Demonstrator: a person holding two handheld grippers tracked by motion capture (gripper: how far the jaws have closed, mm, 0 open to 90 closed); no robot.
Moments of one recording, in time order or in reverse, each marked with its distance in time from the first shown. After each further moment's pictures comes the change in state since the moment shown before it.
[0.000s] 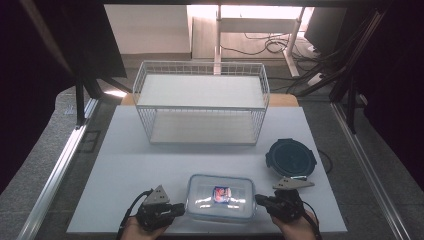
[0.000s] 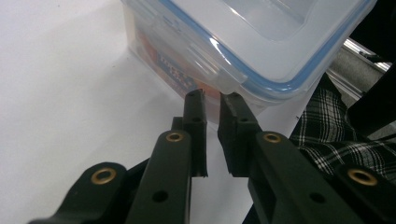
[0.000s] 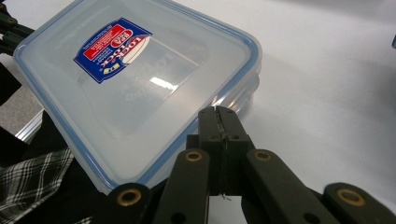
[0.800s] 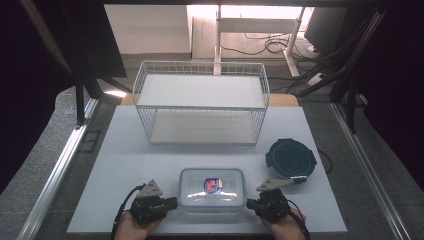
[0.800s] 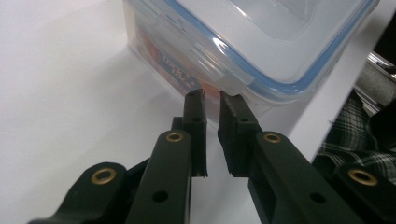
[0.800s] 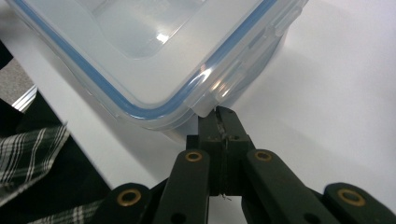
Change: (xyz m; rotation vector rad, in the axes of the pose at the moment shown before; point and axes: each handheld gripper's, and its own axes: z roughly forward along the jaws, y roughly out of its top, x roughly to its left) left arm 0.024 -0.001 -0.008 0.000 0.053 -0.056; right arm 0.009 0.000 0.035 0.110 0.033 -0.067
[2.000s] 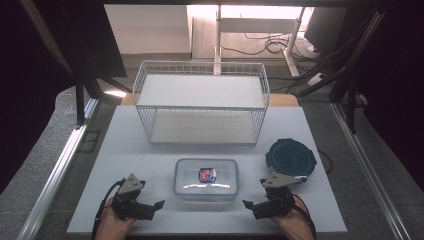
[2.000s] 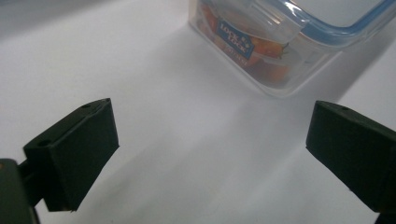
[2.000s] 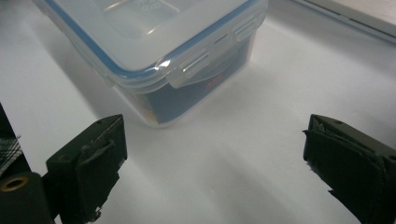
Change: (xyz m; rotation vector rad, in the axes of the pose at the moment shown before) left arm 0.038 -0.017 -0.023 -0.047 0.173 0.028; right arm -0.023 0.002 -0.003 -0.154 -0.045 -0.149
